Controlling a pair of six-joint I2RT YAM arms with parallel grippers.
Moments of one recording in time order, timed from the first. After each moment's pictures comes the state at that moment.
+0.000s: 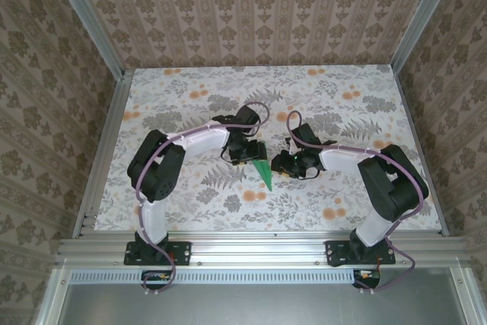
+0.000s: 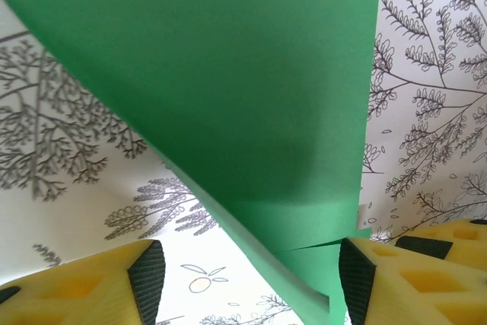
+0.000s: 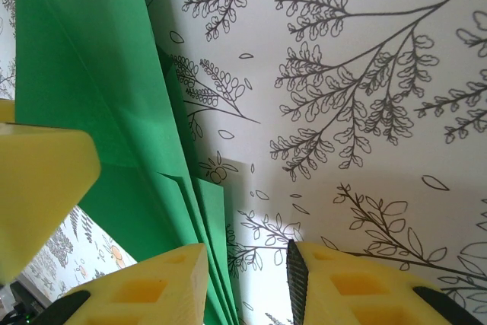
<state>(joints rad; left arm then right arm) -0.75 1.96 1.35 -0.65 0.25 -0.73 0.45 1.66 0.80 -0.22 -0.42 0.74</state>
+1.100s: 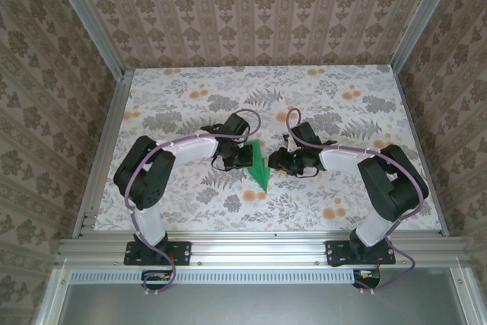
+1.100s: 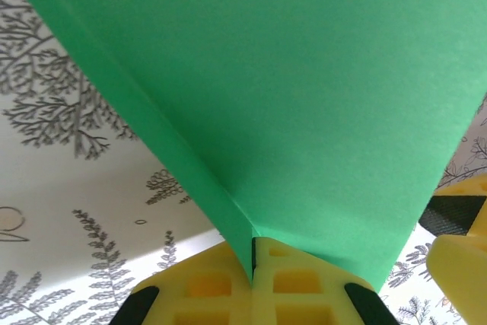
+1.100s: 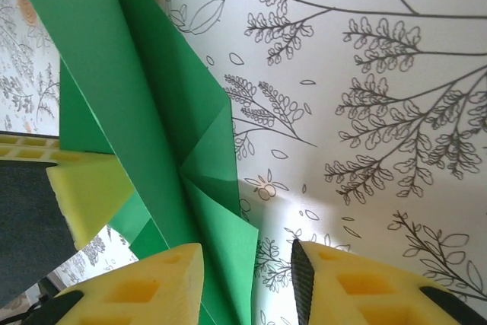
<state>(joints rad) -0.71 1.82 1.10 -0.45 0.31 -0.70 0.45 1.66 0.80 -0.14 -0.46 0.74</state>
